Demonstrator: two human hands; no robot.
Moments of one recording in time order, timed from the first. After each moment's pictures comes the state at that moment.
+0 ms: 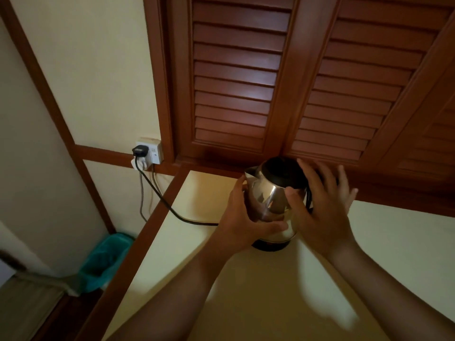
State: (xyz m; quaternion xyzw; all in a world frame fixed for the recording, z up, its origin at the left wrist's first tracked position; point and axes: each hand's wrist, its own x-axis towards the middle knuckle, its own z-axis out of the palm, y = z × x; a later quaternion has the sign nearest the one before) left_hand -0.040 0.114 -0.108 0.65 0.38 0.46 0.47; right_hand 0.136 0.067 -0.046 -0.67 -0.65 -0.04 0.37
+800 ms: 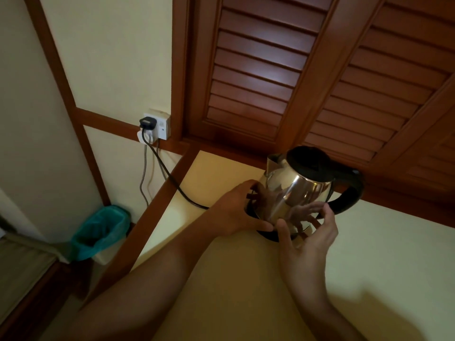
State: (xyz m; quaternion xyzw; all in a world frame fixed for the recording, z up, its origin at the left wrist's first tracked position) left_hand -0.085 0.142 -0.136 0.73 0.41 0.31 0.45; right_hand 0.075 0.028 -0.127 -0.67 -0.51 0.14 0.52
